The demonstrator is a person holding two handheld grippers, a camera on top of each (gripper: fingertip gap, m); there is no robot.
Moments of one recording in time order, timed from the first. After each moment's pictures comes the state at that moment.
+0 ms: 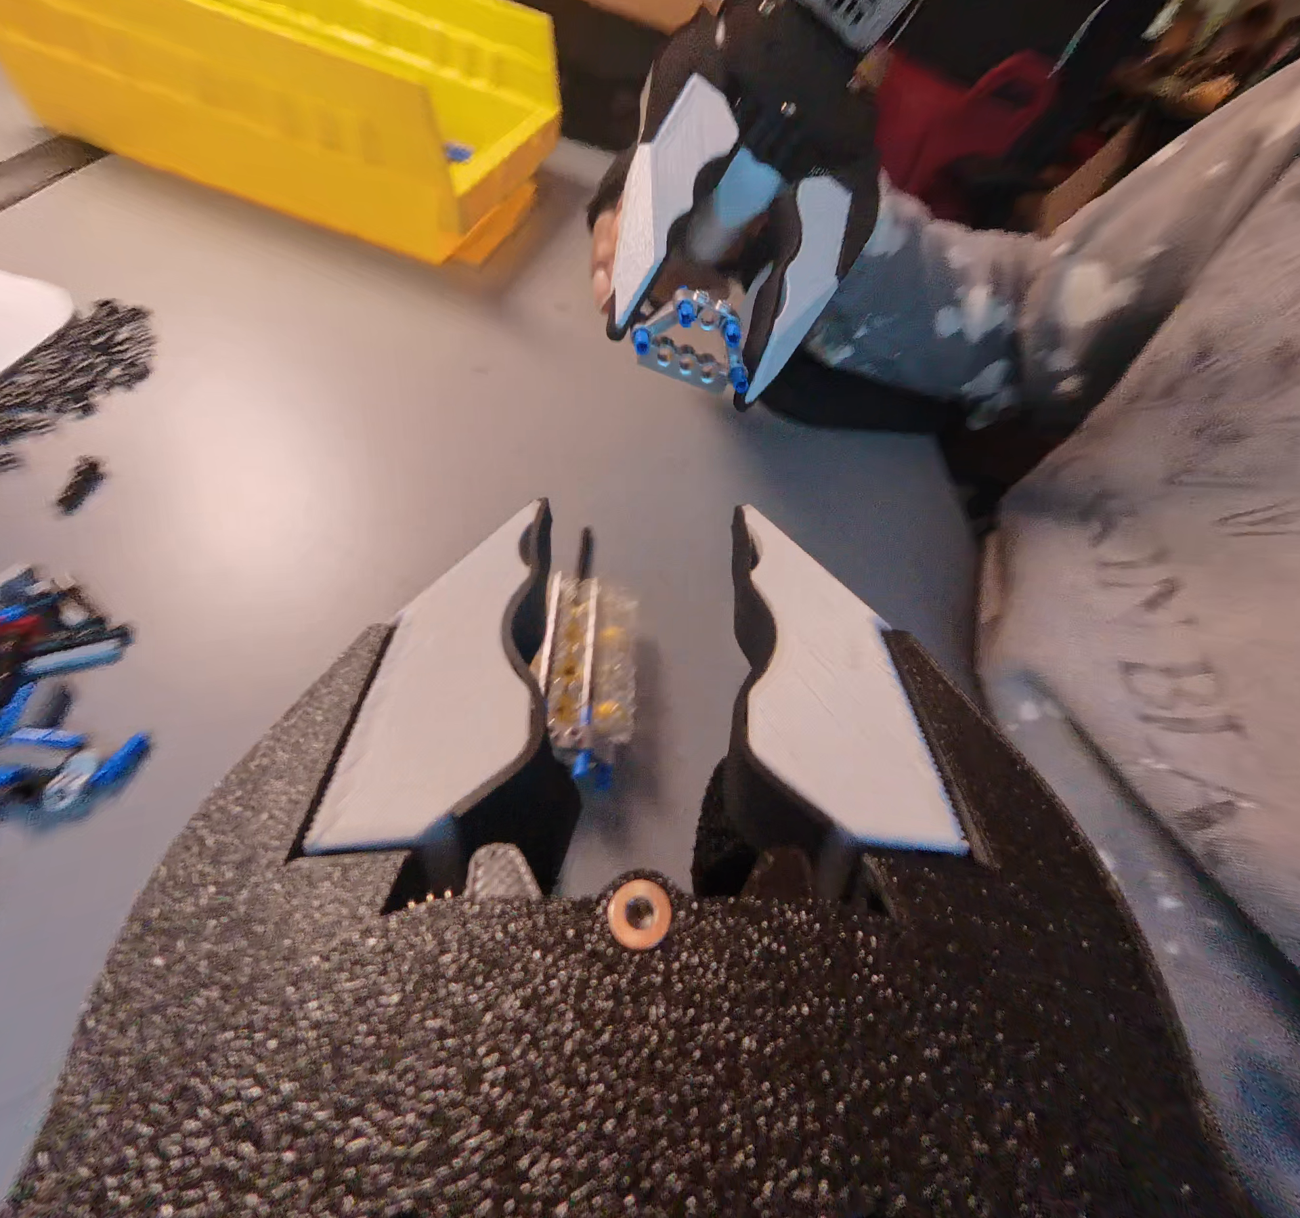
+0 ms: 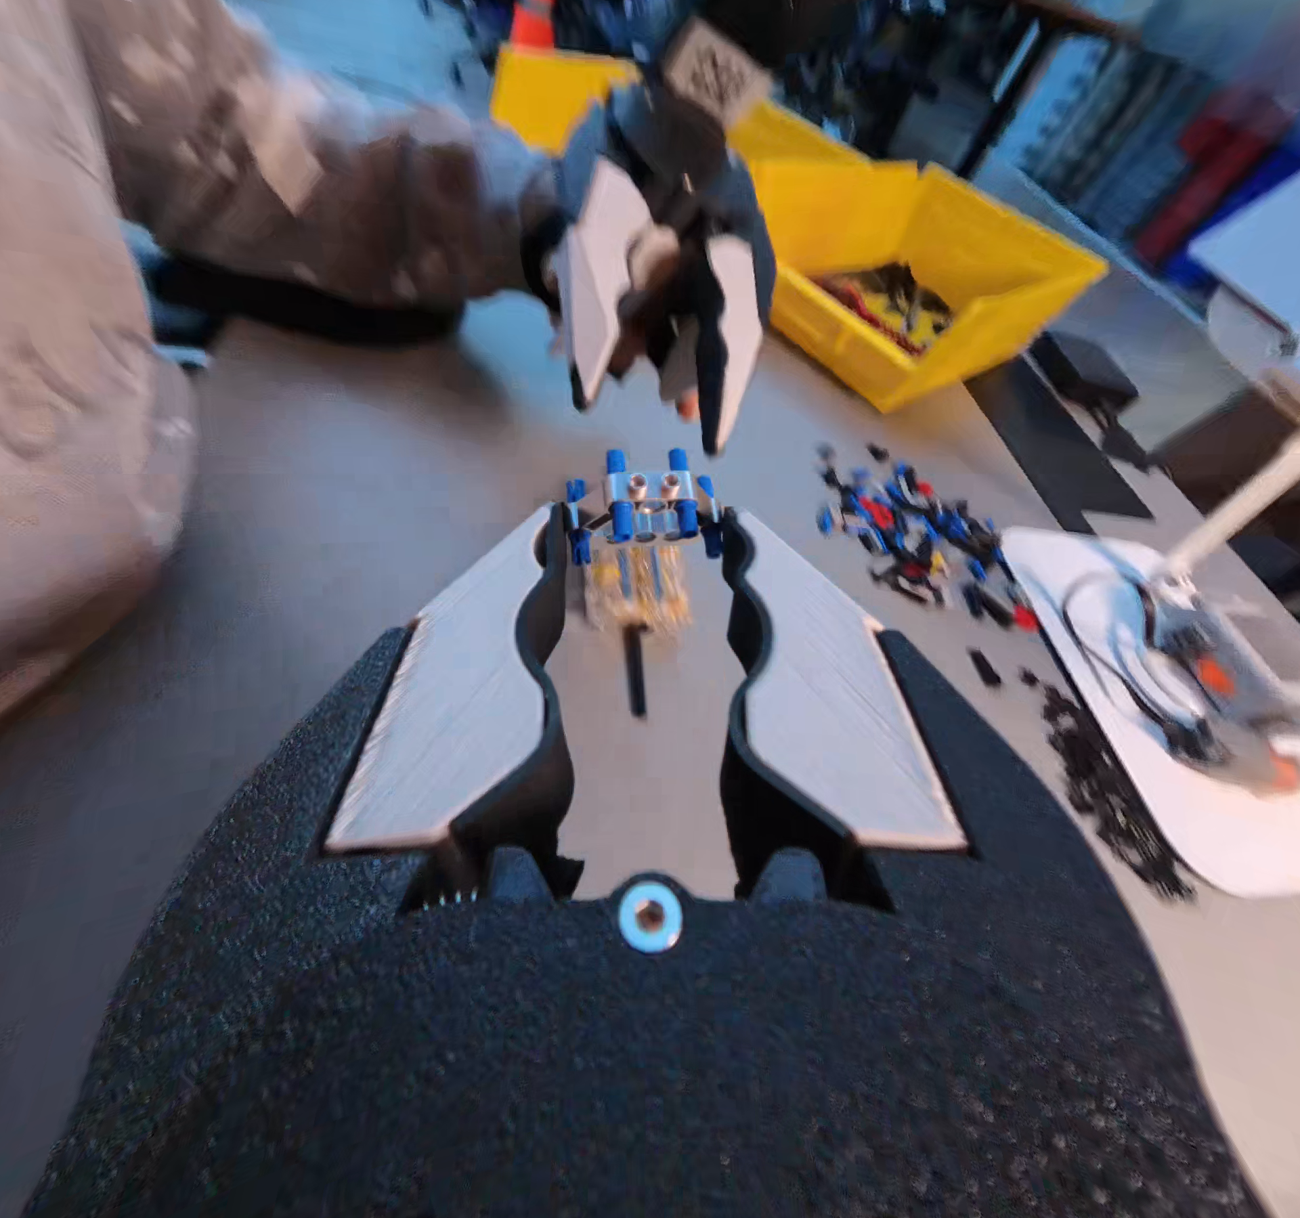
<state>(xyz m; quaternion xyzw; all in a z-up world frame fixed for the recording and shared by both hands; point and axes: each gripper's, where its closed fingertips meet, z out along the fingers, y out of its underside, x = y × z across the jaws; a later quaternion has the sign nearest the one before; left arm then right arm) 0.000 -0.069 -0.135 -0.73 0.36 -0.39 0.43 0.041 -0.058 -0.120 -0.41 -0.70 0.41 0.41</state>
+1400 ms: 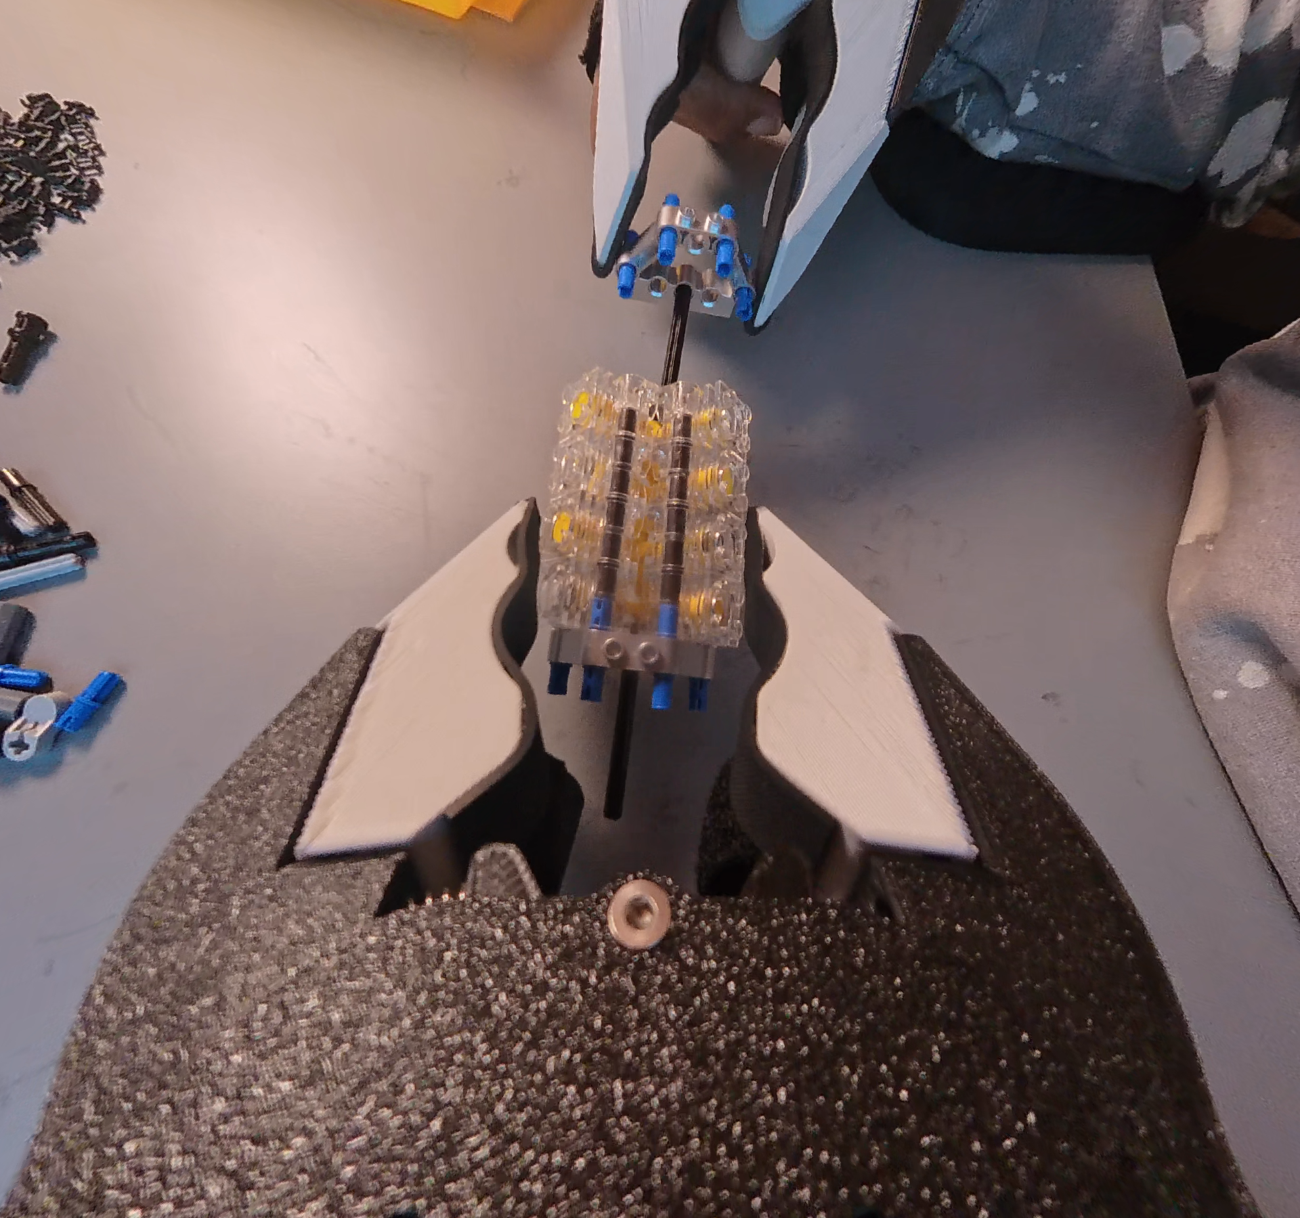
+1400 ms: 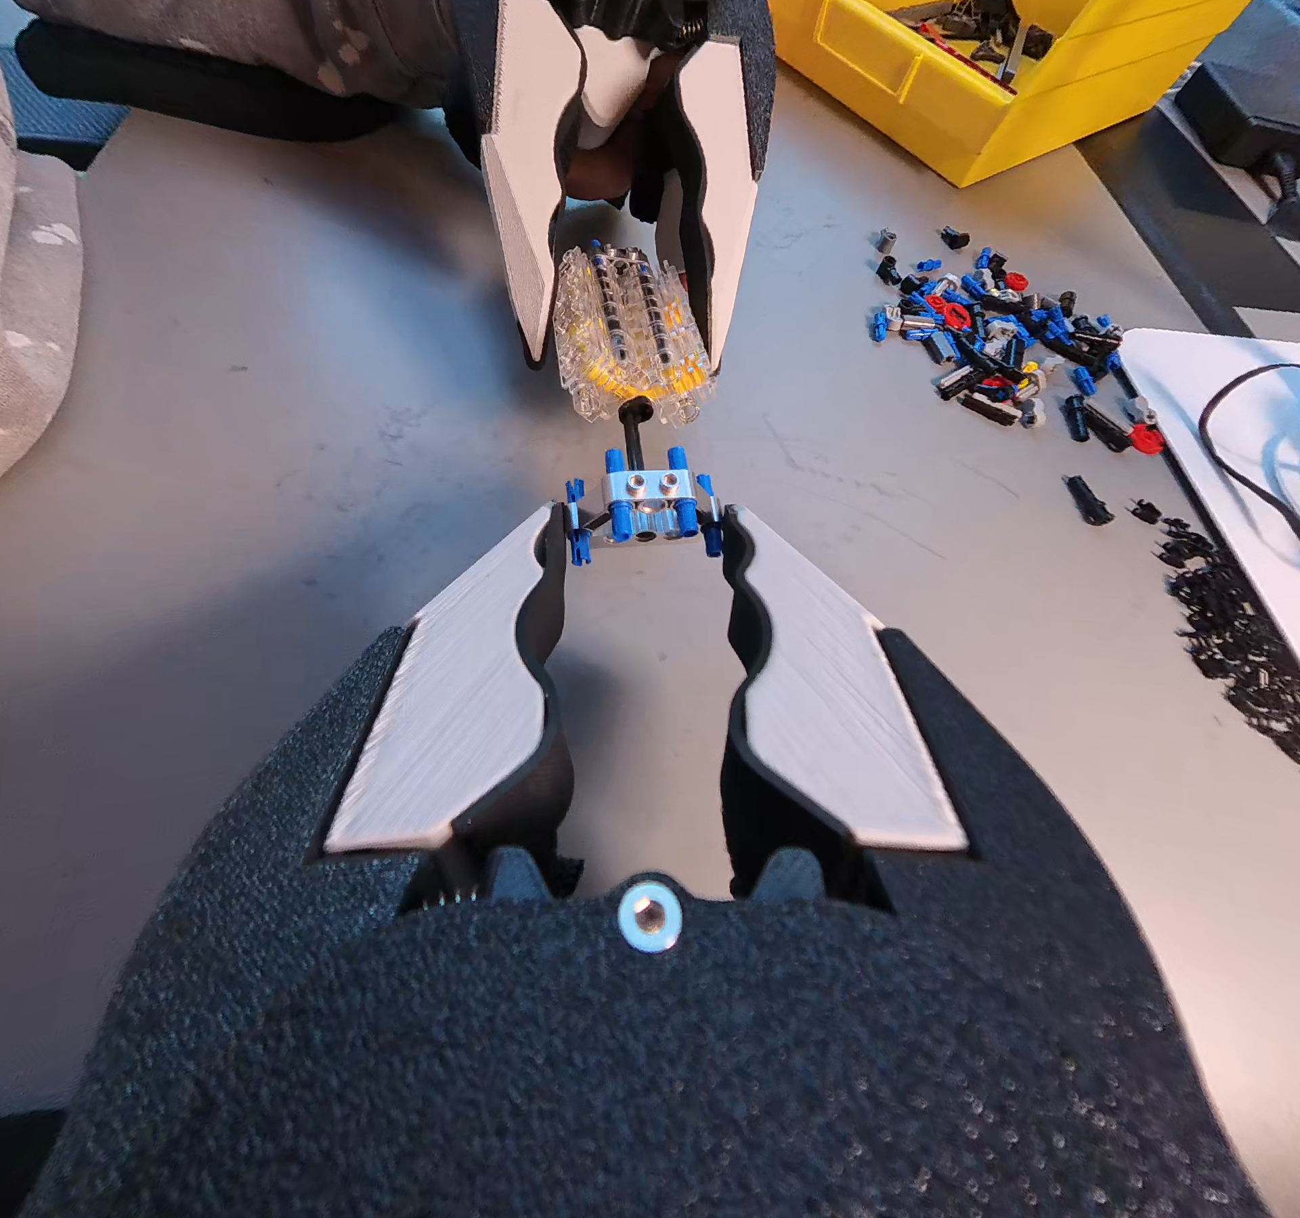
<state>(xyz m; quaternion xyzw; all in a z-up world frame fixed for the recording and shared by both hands) 0.002 -0.055 -0.207 -0.79 0.39 -0.28 0.38 0.051 -0.027 -0.193 -0.46 -0.73 0.38 0.33</state>
